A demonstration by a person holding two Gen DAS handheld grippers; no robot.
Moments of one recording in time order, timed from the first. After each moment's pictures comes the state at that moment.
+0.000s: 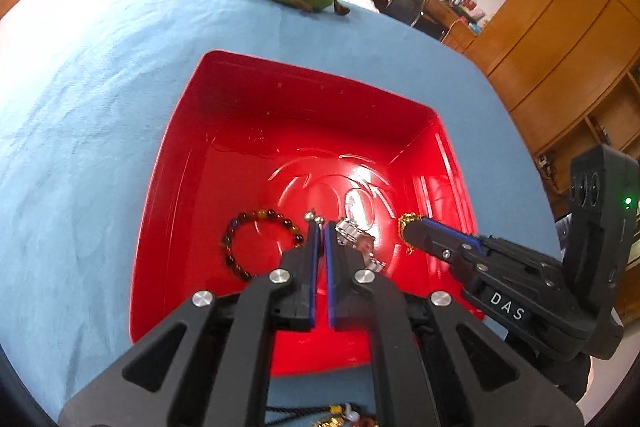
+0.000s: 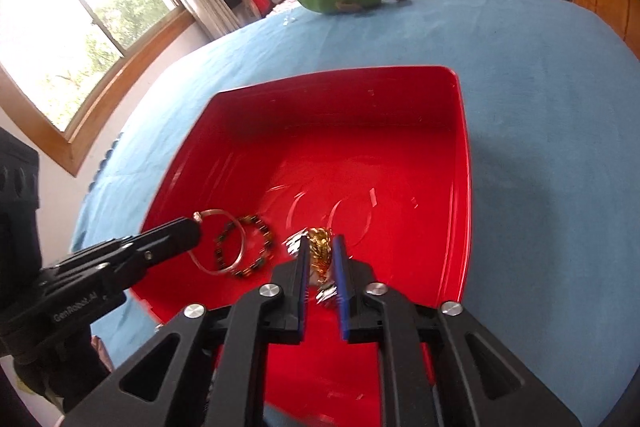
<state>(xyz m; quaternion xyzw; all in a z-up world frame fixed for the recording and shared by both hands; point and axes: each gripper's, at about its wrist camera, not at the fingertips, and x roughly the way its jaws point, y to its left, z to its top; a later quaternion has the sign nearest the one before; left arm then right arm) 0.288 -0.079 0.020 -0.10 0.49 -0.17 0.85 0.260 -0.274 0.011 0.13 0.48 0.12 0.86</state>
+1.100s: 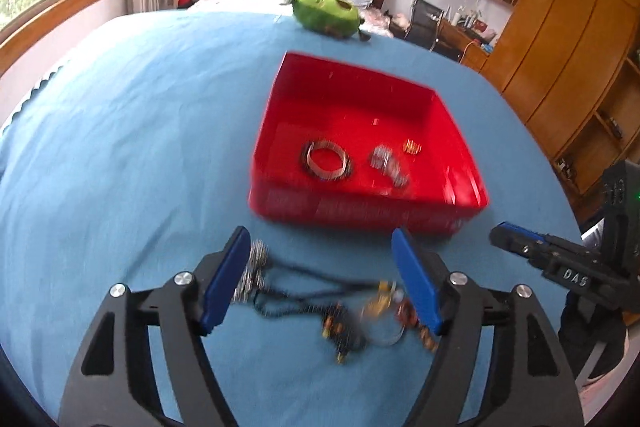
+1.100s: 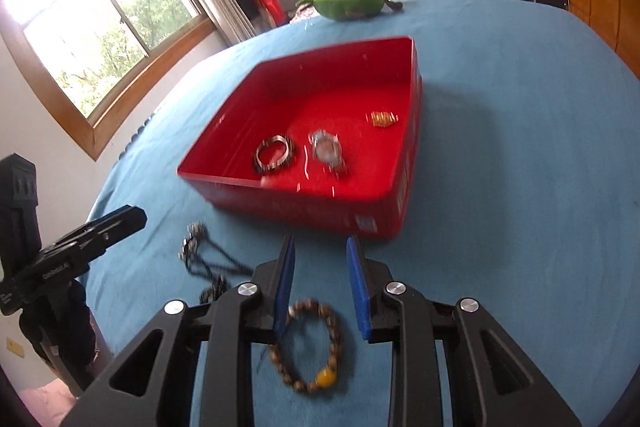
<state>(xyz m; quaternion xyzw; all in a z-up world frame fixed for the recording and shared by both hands) 0.130 -0.013 0.038 -0.07 0.44 -0.13 0.89 0.114 -0.295 0.026 0.13 0.45 0.15 0.87</state>
